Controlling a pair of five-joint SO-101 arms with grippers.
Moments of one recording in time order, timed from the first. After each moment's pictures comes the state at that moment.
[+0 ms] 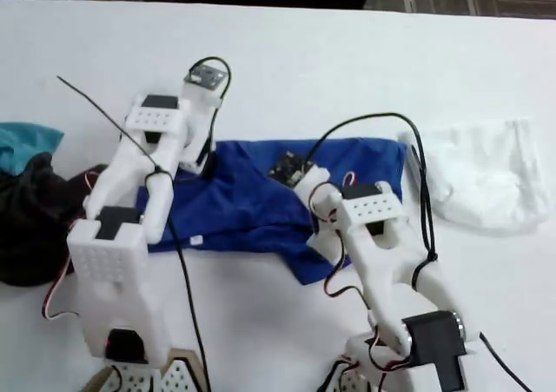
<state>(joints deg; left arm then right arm) -3.2 32.4 -5.2 65.7 -14.4 -16.3 -11.1 47.7 57.3 39.9</state>
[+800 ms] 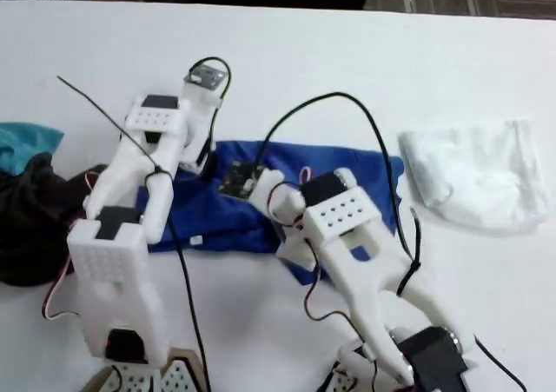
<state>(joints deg) -3.2 32.4 -5.2 65.7 -14.4 -31.3 -16.9 36.9 76.2 39.9</state>
